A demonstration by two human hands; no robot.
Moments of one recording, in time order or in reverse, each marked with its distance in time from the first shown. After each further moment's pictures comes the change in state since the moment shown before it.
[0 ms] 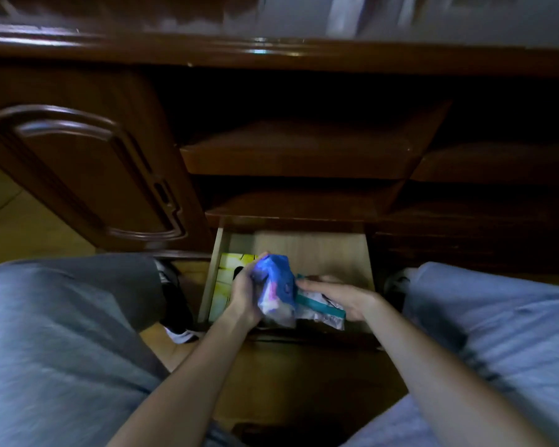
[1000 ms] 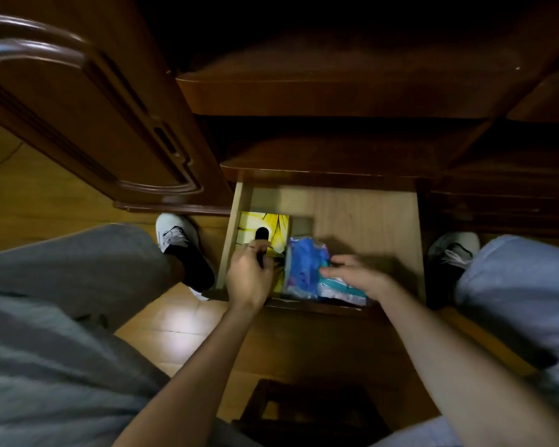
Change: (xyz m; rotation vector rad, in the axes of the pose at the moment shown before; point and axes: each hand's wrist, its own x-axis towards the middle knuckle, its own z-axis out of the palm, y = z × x) left_hand 0.029 -0.011 -0.076 1.550 0.591 0.709; right_hand 0.092 0.050 -0.004 -0.339 0.143 0.105
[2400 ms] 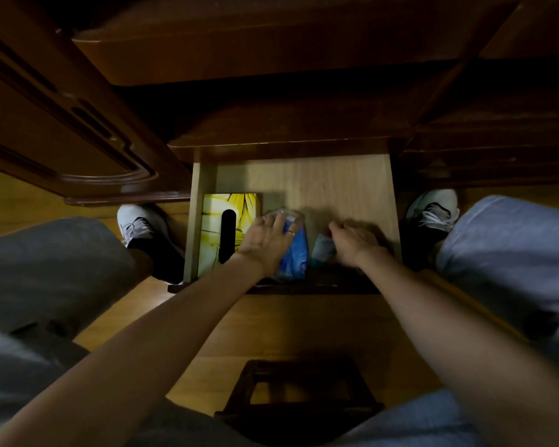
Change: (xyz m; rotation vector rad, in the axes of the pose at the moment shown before) left_hand 0.031 0.055 0.059 1.116 -0.658 0.796; right_hand 0.027 0.036 -0.030 -0.935 0.202 0.001
